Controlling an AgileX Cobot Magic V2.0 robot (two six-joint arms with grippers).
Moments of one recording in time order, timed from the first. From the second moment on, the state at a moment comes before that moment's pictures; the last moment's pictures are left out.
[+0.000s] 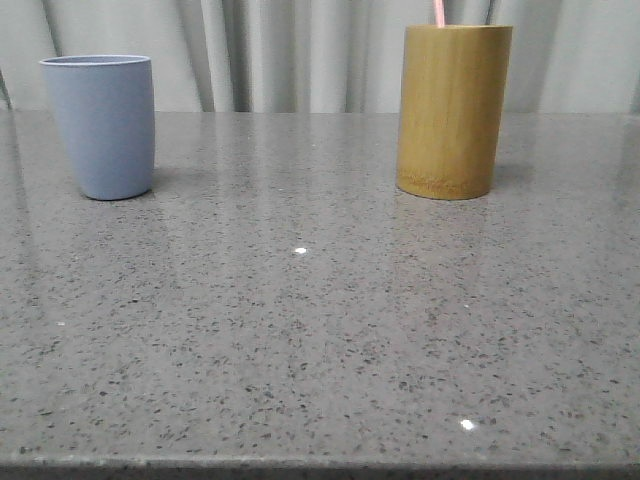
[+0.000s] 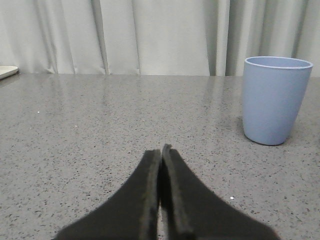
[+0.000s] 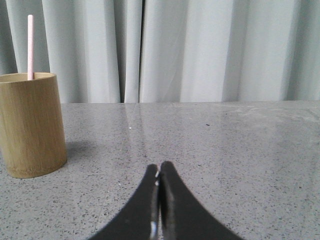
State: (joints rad) left arm 0.01 0.00 0.00 -0.09 0.08 0.02; right arm -0.03 -0.01 0.03 0.01 -0.04 0.07
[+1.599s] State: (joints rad) left arm 0.01 0.25 -0.45 -0.14 0.40 0.02; right arm -0.03 0.25 -0.46 0.02 0.49 0.07
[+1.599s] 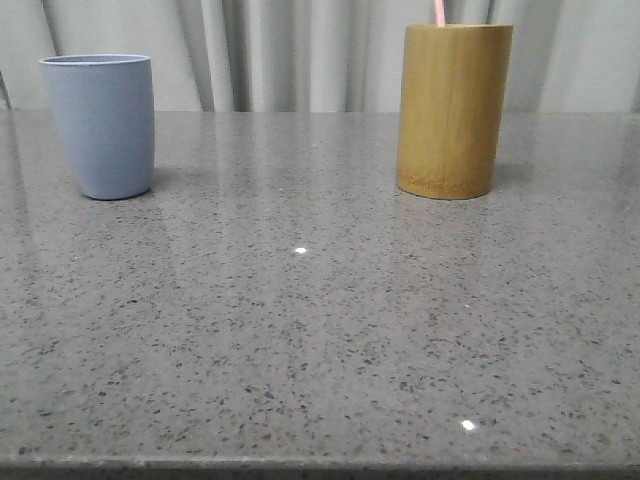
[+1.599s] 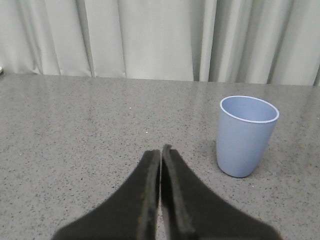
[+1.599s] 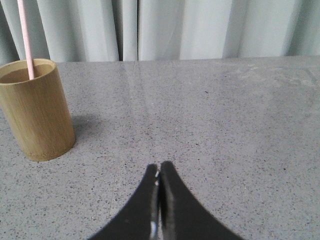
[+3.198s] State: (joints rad) left arm -0.08 1.10 -1.17 -0.20 0.75 0.11; right arm 0.02 0.70 -0.74 0.05 0.57 0.07
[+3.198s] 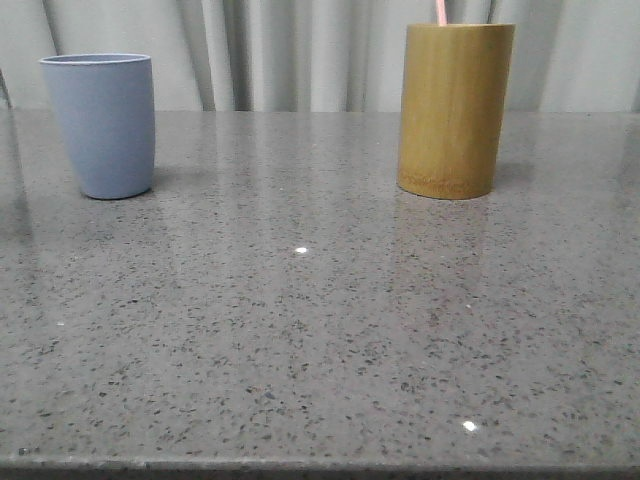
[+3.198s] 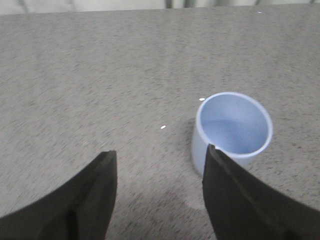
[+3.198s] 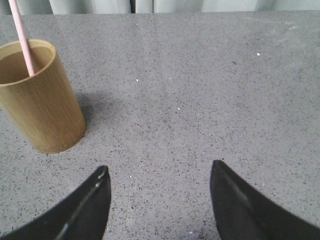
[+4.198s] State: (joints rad) left arm -0.18 1.70 -1.54 -0.20 1.01 0.11; right arm 0.02 0.71 -0.74 0.05 0.56 0.07
